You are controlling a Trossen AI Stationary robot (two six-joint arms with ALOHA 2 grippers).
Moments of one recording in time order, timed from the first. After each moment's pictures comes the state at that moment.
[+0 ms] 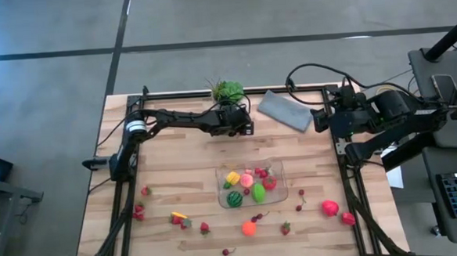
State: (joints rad) left arm 0.27 2.09 1.51 -0.43 -0.27 -1.09; right arm 0.21 1.04 1.45 -1.57 0.79 1.21
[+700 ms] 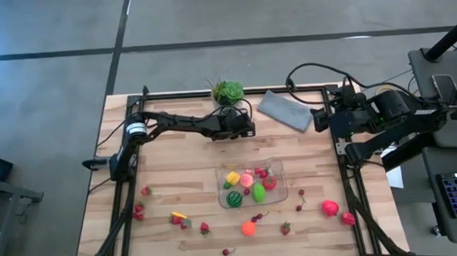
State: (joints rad) left arm 0.23 2.09 1.50 -0.41 -0.34 -1.20; right arm 0.21 1.04 1.45 -1.57 0.79 1.23
